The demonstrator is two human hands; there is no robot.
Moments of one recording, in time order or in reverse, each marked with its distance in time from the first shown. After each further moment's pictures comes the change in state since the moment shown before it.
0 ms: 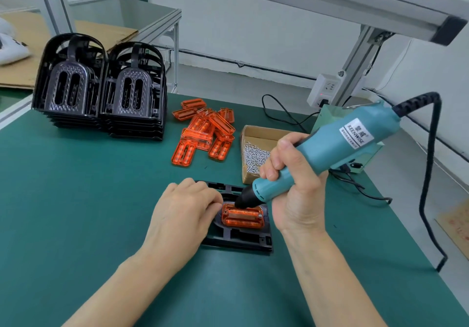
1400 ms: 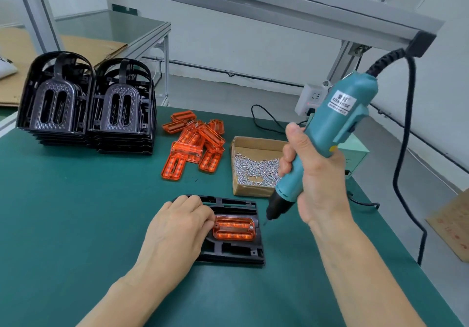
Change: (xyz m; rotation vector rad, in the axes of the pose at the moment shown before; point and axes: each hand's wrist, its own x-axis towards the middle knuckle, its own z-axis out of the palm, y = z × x) left_hand 0.002 0.000 0.007 0.077 0.023 0.091; right_hand 0.029 -0.035 -0.019 -0.371 0.076 0.000
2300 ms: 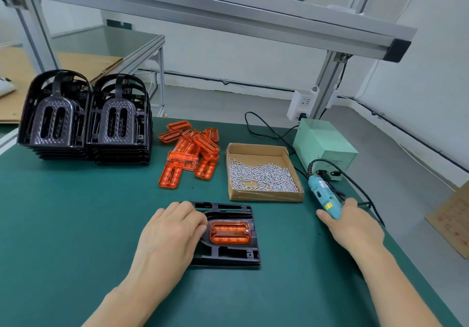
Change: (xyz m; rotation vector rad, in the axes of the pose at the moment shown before) left_hand -0.006 -0.008 0.001 0.056 0.082 0.048; right_hand -0.006 0.052 -0.139 -1.703 0.131 0.558
